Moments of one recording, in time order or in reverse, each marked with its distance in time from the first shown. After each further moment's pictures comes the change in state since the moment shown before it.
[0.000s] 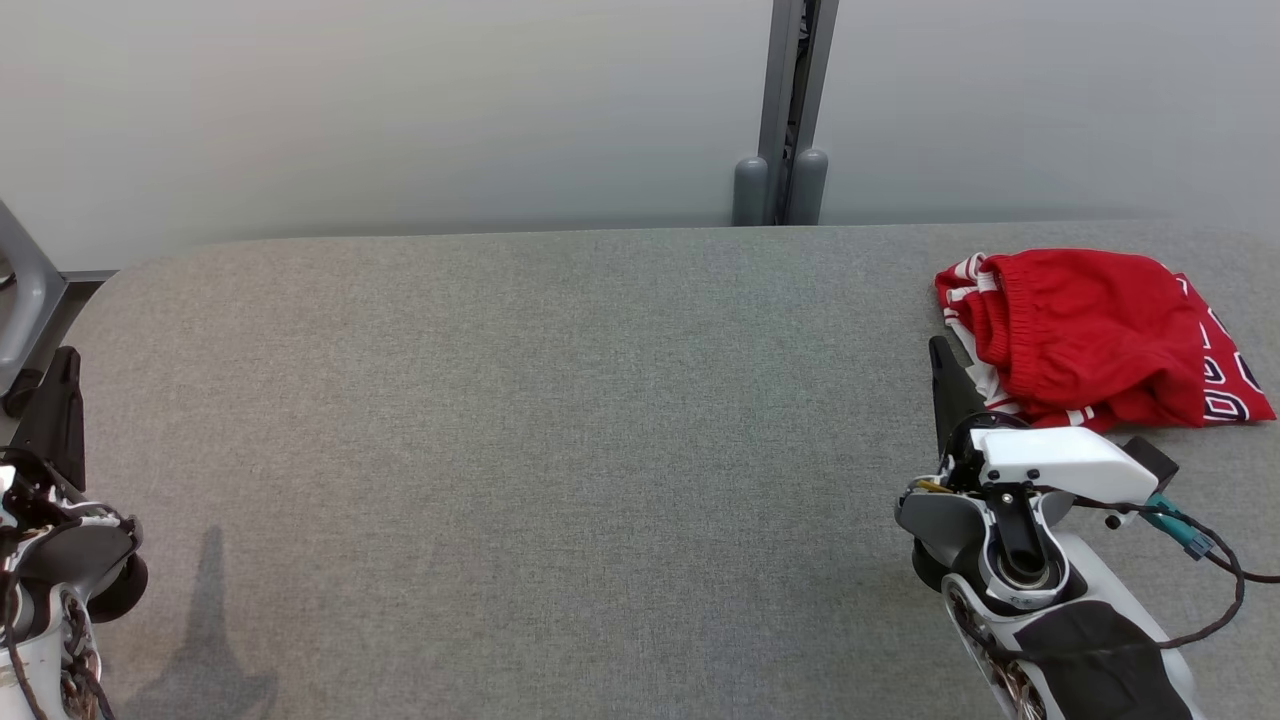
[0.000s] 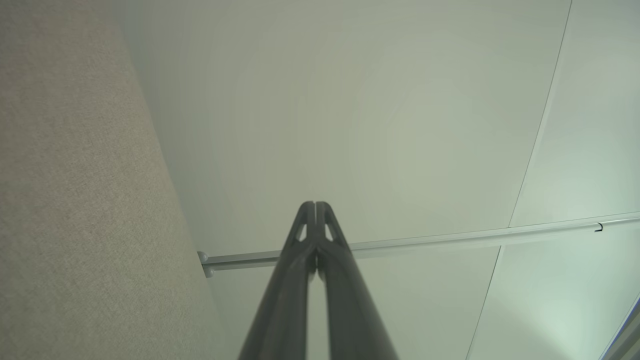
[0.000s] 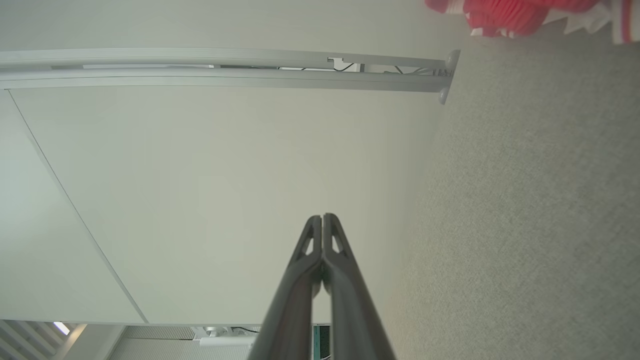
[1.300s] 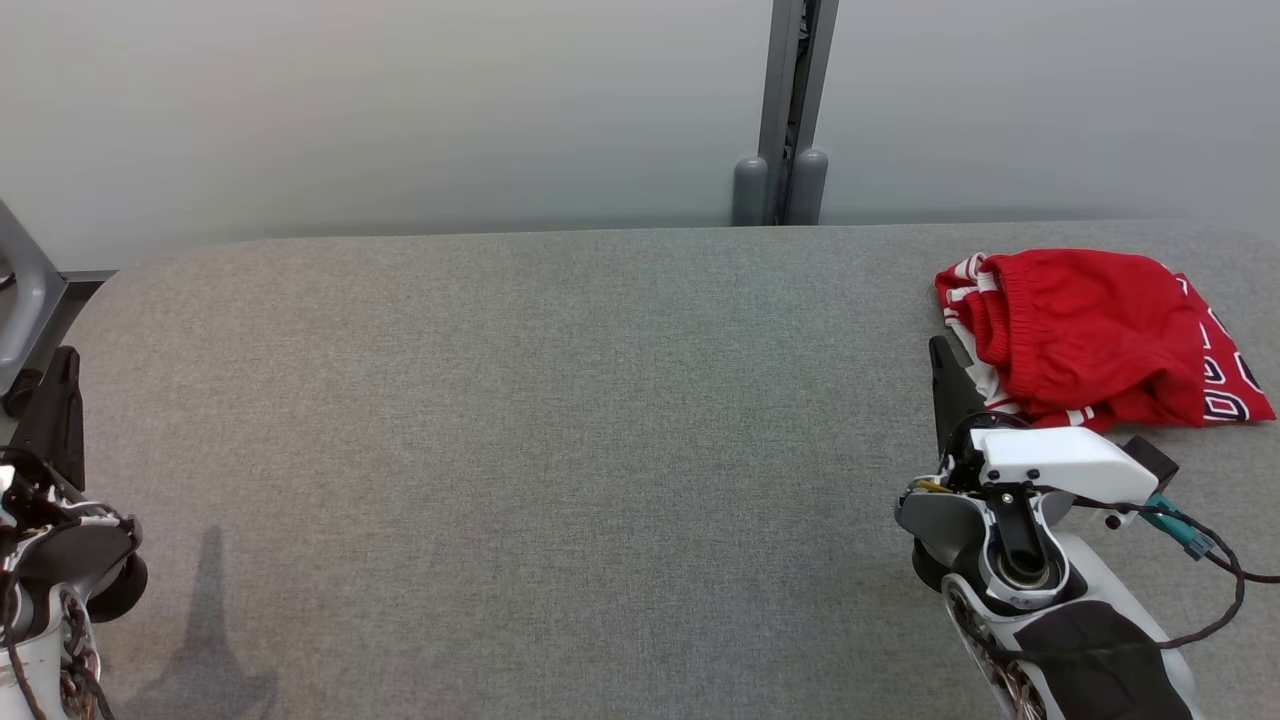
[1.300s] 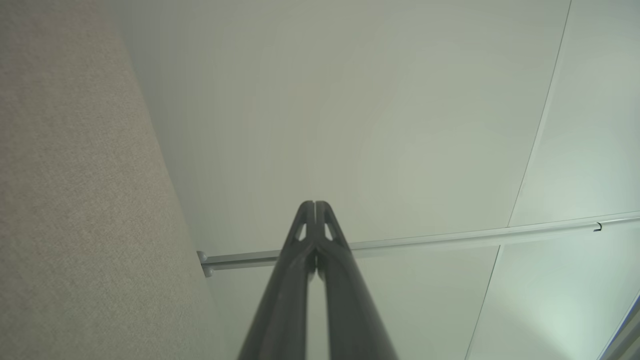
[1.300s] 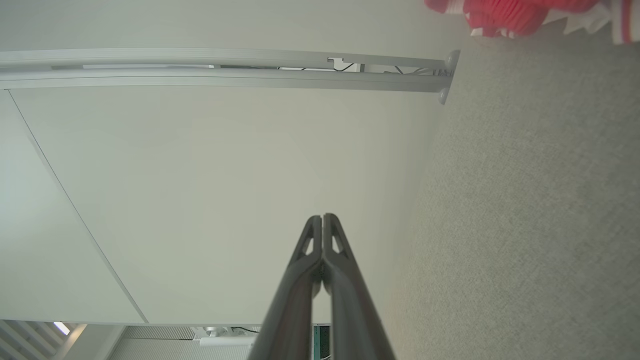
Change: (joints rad) left arm 0.000 0.001 -0.002 0.000 -0.003 0.000 -0.002; right arm 0.000 0.000 0.000 0.000 0.000 0.000 0.000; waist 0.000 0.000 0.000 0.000
